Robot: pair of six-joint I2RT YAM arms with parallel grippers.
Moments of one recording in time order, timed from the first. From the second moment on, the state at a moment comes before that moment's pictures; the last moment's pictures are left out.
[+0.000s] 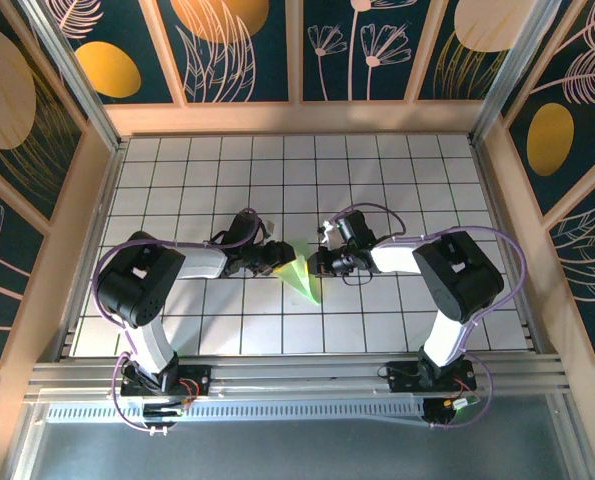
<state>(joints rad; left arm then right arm) -0.56 1.79 0.77 0.18 0.50 -0.95 0.58 1.76 0.78 0.04 -0.64 0.55</state>
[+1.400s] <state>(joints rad) -0.56 1.79 0.77 0.18 0.49 -0.95 0.57 1.76 0.80 -0.04 -0.55 0.52</state>
